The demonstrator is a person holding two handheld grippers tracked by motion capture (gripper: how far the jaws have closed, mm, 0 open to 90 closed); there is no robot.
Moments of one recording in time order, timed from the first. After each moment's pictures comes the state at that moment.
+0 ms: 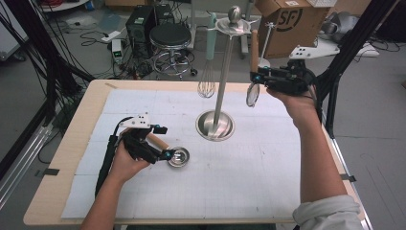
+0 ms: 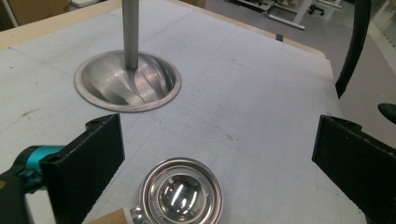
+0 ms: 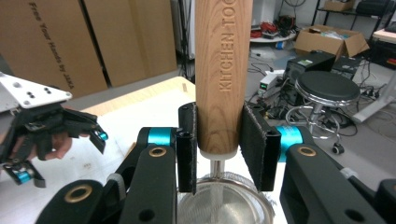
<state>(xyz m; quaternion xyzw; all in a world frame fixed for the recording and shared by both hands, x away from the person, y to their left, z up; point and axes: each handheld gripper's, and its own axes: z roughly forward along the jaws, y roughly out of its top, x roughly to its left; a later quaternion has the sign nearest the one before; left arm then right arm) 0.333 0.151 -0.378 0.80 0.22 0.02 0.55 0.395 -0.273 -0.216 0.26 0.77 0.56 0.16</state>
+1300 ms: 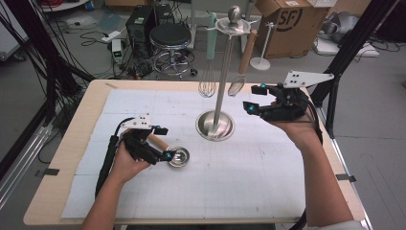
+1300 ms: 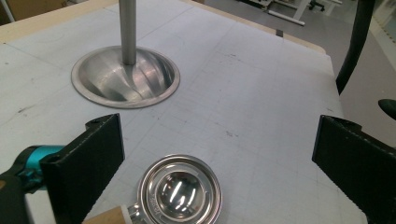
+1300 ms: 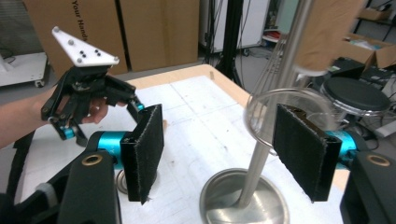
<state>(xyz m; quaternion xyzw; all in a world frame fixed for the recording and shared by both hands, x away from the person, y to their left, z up) 0.333 0.149 -0.380 0.81 0.22 0.02 0.55 0.350 -0.265 -0.245 0.19 0.79 0.56 0.15</state>
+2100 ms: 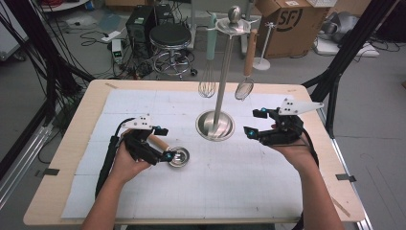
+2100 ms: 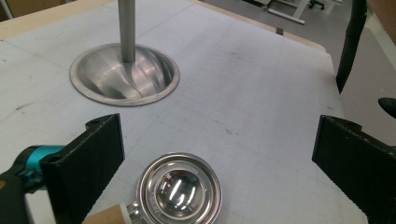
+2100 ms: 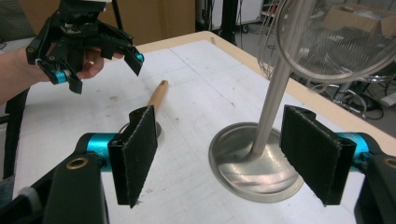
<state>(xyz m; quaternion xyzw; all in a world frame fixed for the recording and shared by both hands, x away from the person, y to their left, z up) 0.333 0.149 -0.382 0.81 0.22 0.02 0.55 0.331 -0.278 -0.310 0.22 0.80 0.54 0.14</state>
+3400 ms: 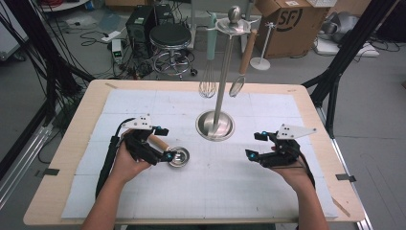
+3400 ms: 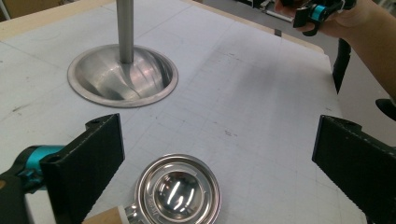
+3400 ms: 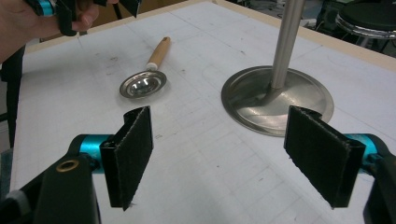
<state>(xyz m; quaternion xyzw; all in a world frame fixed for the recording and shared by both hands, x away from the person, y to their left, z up) 0.333 0.149 -0.382 0.81 0.22 0.02 0.55 0.310 -0.292 -0.379 0.25 0.80 0.52 0.11</state>
